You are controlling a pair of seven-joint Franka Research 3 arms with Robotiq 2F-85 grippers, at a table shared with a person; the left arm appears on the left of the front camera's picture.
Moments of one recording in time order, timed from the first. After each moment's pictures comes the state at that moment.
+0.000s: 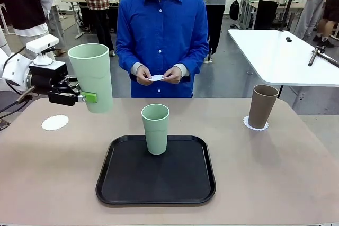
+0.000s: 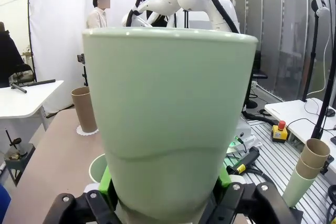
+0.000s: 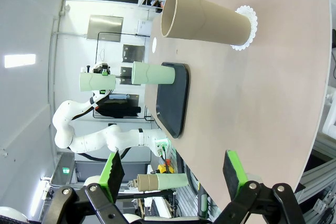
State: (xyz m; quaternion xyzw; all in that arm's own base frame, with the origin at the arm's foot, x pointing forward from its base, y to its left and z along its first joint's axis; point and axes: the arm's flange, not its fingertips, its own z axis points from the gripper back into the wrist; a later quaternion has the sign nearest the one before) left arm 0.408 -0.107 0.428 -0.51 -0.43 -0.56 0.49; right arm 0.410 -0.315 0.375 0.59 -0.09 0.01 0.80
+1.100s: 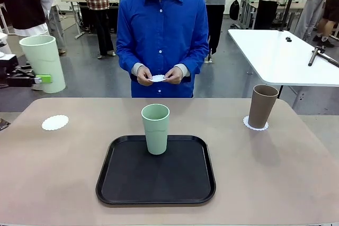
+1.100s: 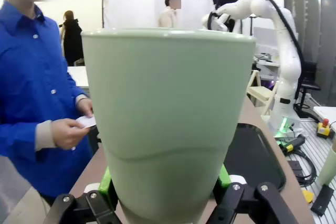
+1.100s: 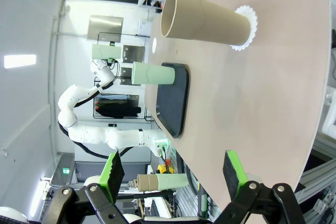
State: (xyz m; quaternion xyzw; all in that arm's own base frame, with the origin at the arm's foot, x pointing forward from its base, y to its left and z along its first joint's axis) left arm 0.503 0.102 0.406 -0.43 -0.51 -0.47 0.57; right arm 0.410 -0.316 0.375 0.59 -0.09 0.01 0.80
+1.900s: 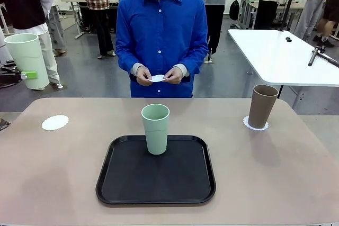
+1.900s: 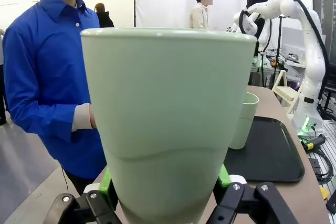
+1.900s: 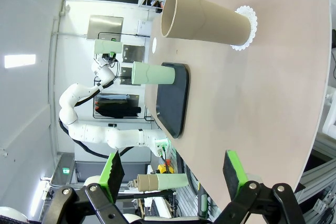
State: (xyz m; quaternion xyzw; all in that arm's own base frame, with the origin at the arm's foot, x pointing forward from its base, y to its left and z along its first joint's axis) left arm 0.511 0.150 0.402 -0.39 -0.54 -0.43 0.61; right arm 0.410 -0.316 0.375 0.59 -0.09 0.01 0.80
